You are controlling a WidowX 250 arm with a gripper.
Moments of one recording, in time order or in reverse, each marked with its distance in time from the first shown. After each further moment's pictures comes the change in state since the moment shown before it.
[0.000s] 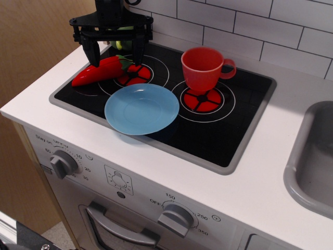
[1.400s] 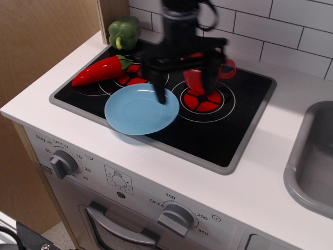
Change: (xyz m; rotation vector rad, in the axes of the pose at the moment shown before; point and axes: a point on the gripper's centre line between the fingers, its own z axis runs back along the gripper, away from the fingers) arm -0.088 -0.098 0.016 -0.066 0.120 0.179
